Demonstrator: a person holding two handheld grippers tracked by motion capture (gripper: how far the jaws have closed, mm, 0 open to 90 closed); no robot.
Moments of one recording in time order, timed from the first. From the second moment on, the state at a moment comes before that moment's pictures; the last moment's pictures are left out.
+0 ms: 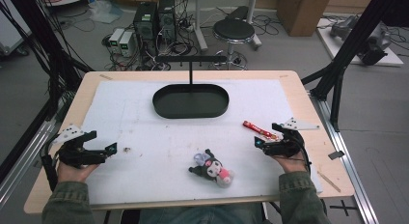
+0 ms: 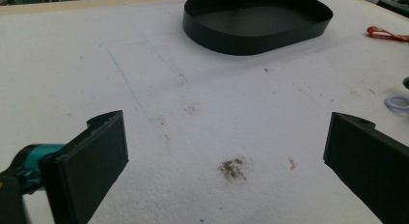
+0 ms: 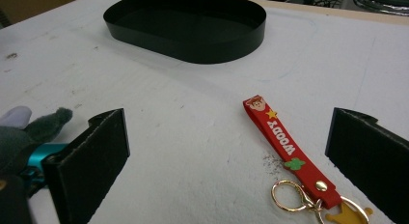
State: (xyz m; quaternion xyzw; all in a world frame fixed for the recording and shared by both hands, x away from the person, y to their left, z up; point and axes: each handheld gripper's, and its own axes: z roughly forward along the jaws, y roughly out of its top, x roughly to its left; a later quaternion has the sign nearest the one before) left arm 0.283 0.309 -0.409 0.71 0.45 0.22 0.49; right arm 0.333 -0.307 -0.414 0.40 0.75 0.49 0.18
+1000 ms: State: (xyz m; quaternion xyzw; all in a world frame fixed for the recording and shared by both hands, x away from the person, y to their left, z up) left arm 0.285 0.309 -0.411 0.72 0.45 0.21 0.49; right arm 0.333 -0.305 -0.414 0.40 0.75 0.49 0.19
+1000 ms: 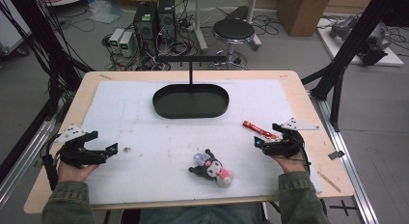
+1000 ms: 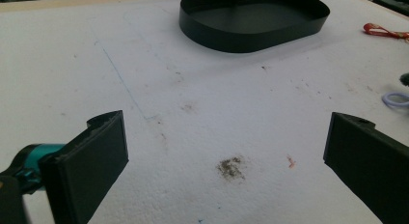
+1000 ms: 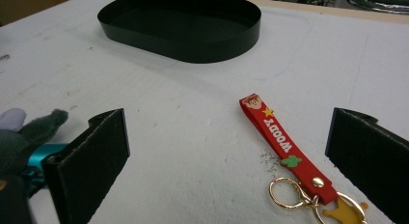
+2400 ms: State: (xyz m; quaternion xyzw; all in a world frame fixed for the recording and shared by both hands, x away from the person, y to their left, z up) left arm 0.284 0.313 -0.413 0.72 0.44 0.19 0.50; right arm 0.380 -0.268 -0.391 0.39 0.80 0.43 0.16
